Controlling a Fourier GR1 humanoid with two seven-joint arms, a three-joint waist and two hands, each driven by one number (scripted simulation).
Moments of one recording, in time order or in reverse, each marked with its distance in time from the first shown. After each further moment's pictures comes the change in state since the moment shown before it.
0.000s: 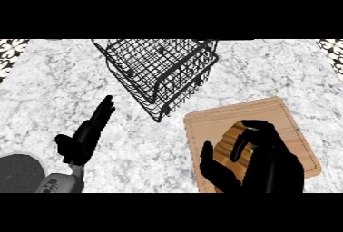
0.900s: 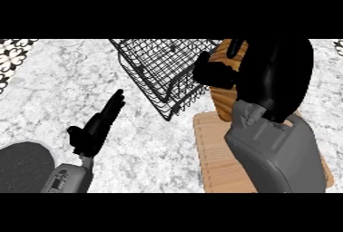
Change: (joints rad) left arm -0.073 -0.031 -0.021 0.033 -0.016 -0.016 0.014; right arm -0.704 0.003 -0.399 0.346 -0.223 0.105 0.014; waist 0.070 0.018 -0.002
